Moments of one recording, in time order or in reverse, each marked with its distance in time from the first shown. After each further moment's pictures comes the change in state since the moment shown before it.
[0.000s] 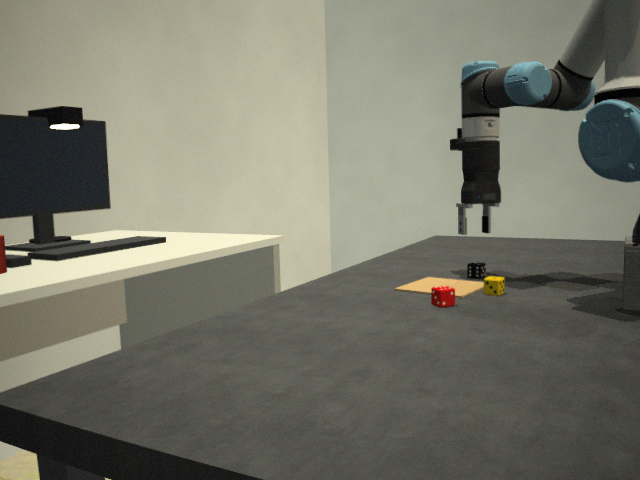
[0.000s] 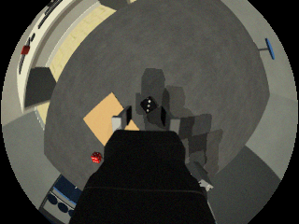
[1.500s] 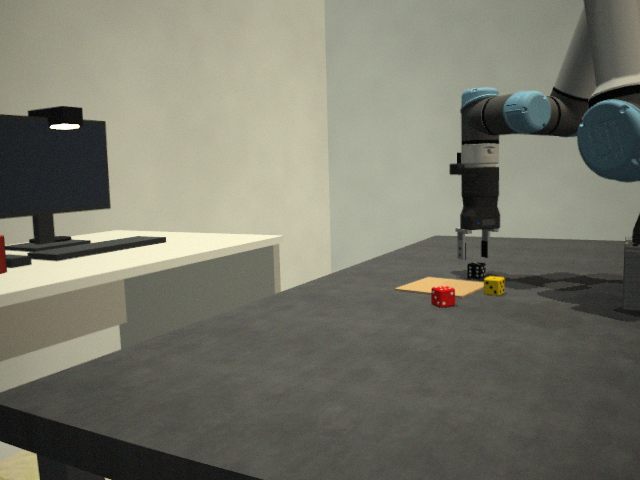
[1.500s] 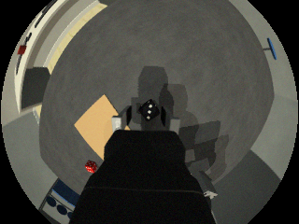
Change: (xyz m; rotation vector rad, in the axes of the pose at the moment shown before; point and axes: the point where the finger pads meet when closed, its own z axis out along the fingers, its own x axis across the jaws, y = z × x) arm -0.001 -0.001 0.052 0.001 0.000 0.000
